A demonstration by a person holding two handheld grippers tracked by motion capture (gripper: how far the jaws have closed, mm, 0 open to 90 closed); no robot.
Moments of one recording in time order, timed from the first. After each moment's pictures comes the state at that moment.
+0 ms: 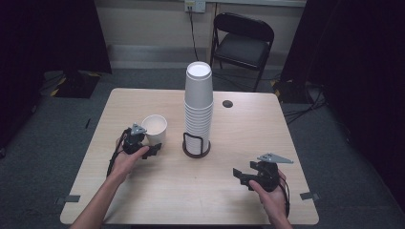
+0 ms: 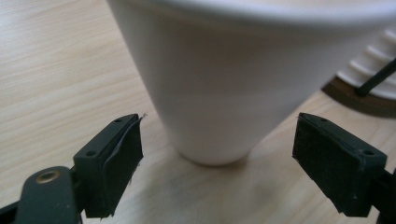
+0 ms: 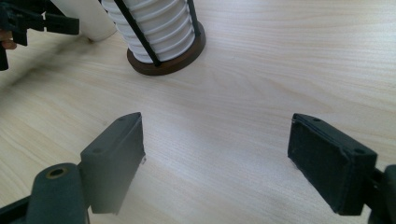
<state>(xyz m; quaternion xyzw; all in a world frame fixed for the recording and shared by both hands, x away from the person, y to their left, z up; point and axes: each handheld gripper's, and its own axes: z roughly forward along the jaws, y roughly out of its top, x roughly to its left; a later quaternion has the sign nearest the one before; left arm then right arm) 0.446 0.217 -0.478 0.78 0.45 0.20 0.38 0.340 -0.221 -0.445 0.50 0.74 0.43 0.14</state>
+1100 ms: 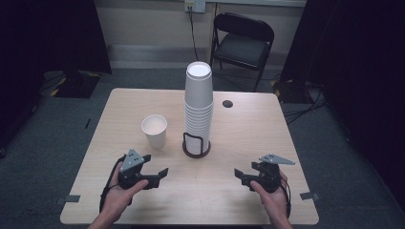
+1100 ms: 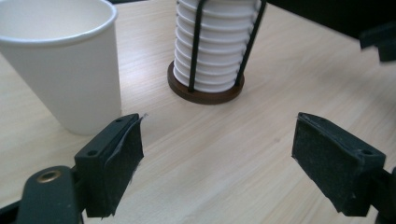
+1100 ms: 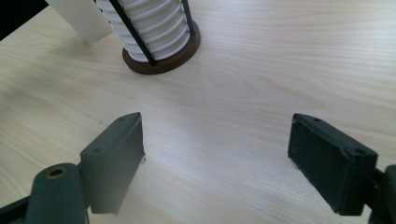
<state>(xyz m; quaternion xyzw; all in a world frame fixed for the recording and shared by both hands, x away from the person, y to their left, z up) 0.322 0.189 -0.442 0.77 0.38 0.19 0.48 0.338 -0.224 -0.446 0.50 0.74 0.43 0.14</state>
